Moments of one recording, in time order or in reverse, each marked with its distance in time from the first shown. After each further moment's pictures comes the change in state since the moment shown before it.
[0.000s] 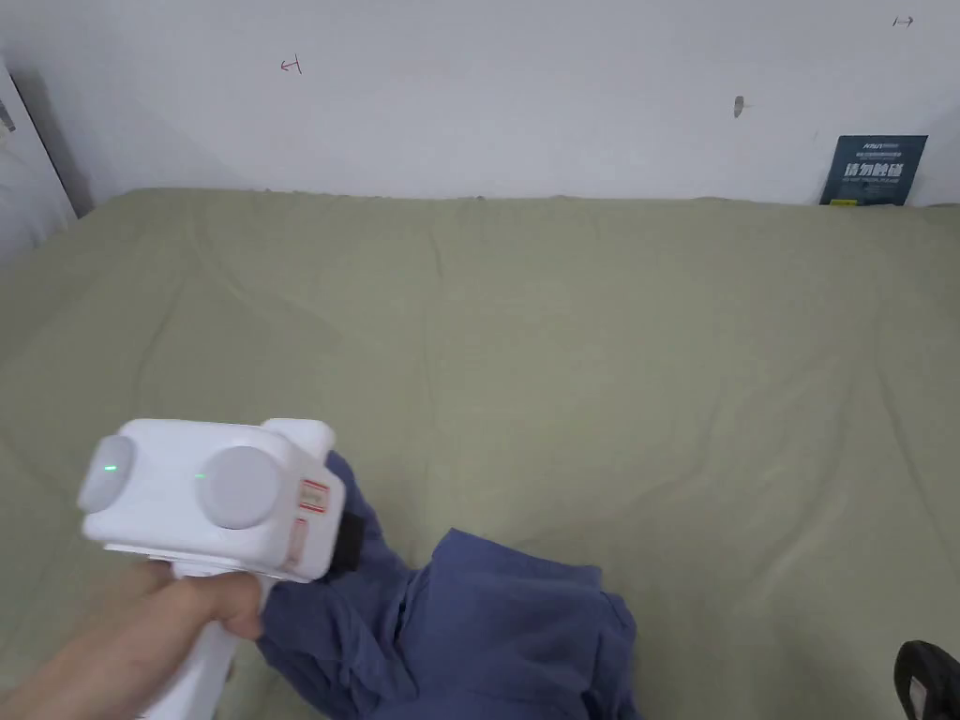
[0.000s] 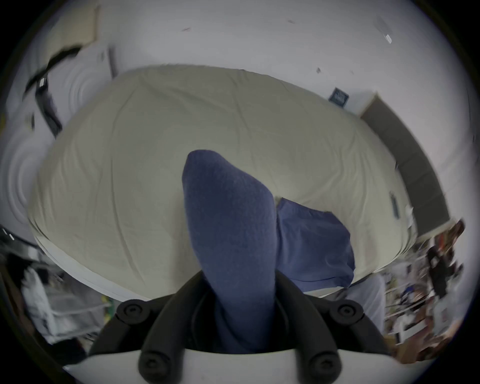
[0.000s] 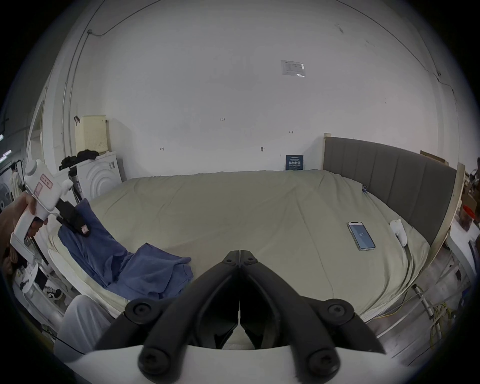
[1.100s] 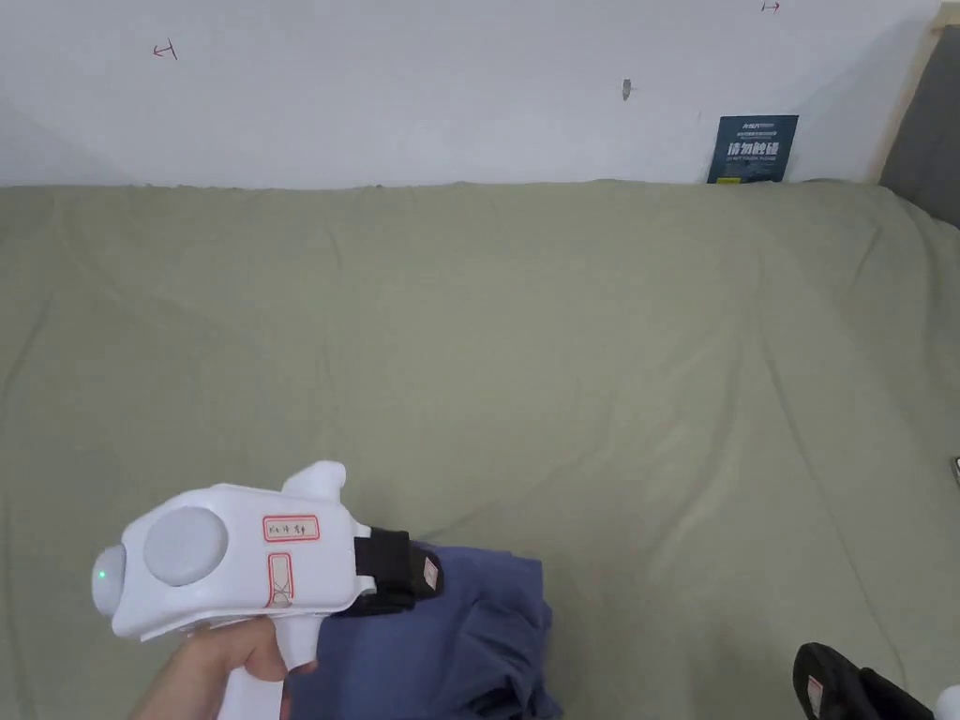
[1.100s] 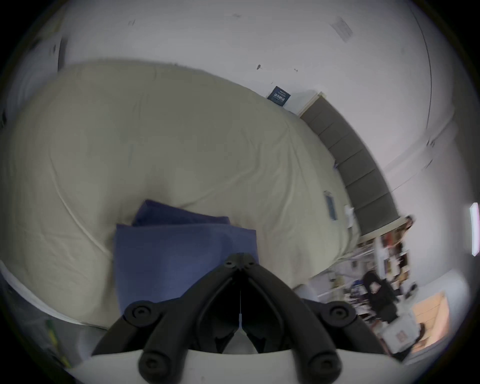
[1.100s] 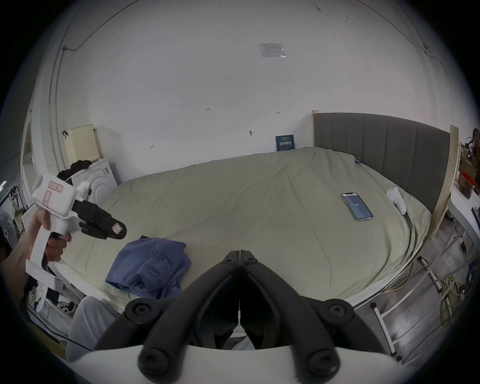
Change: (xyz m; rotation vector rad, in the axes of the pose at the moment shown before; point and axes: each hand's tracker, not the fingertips) left arm 0.036 -0.022 -0.069 -0.024 -0.691 0.284; right arm 0.015 -0.016 -0.002 -0.096 -0.006 -0.088
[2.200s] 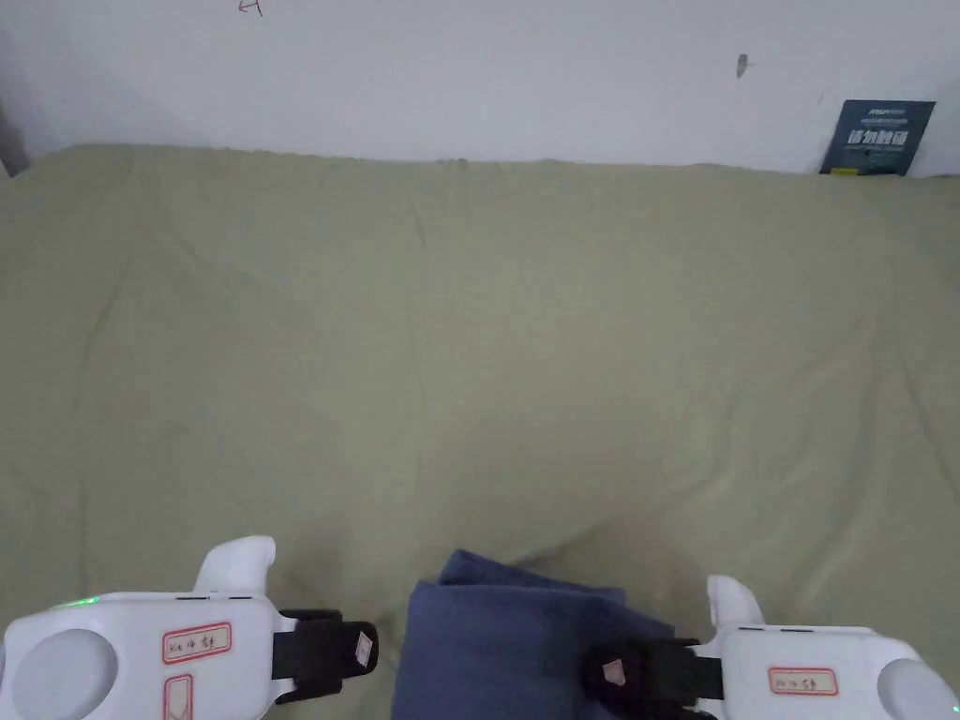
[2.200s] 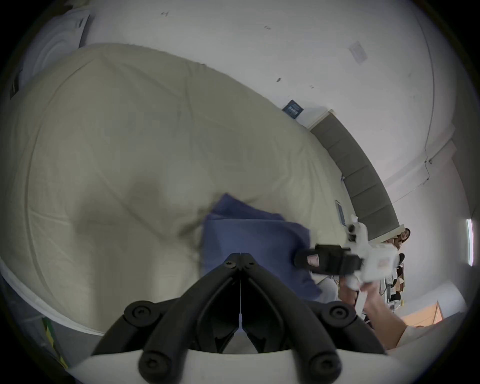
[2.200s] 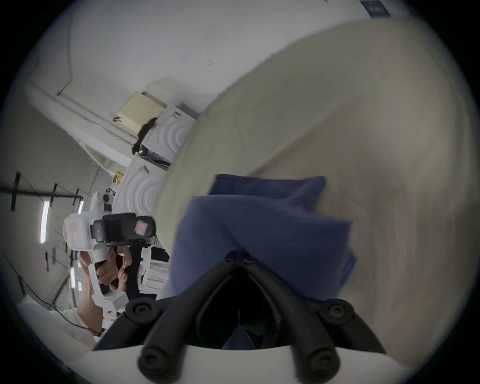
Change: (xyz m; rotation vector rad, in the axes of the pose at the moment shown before) left arm -0.125 0.012 0.061 0.054 0.137 -0.045; right arm -0.052 -0.026 -0.280 -0.751 0.807 -0.327
